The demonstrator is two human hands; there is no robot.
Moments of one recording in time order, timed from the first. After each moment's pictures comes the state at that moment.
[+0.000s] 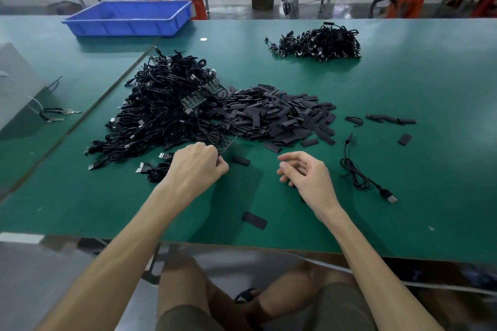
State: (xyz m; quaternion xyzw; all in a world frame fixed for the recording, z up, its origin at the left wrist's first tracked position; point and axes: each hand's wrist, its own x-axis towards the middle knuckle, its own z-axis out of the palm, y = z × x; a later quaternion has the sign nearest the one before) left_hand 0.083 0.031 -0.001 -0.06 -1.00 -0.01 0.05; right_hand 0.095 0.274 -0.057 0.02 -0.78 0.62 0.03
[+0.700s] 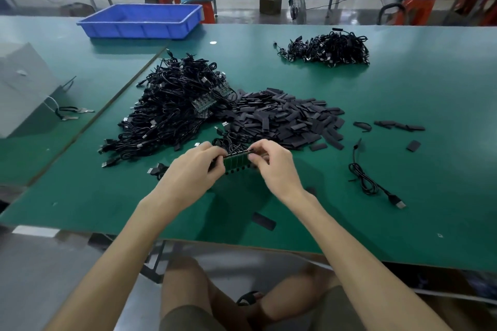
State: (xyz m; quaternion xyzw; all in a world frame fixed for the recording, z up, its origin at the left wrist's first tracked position) left_hand 0.110 0.001 0.003 -0.12 -0.97 -0.19 0.08; right_hand 0.070 0.198 -0.037 0.12 -0.86 0.49 0.06
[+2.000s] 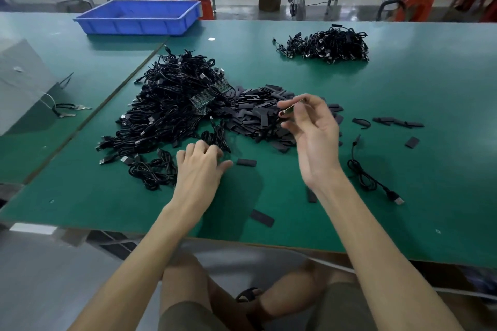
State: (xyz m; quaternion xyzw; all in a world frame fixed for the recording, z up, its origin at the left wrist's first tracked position) left_hand 0.104 0.021 -0.032 -0.02 -0.98 -0.11 0.18; right_hand 0.084 0.231 0.032 0.10 -0.51 0.84 0.12
